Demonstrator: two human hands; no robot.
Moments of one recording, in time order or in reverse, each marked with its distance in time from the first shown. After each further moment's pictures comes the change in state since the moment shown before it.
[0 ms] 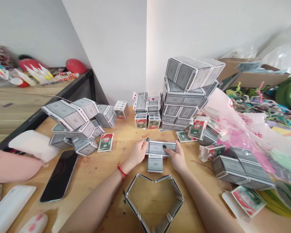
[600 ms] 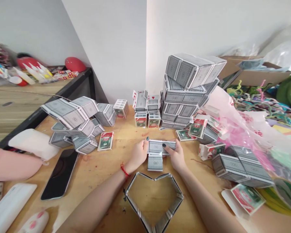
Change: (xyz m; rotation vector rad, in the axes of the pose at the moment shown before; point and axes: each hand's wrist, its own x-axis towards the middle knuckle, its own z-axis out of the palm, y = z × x) left_hand -0.005 -0.004 0.014 0.072 0.152 0.017; right_hand 0.002 0.009 0.000 -0.008 0.061 -0.040
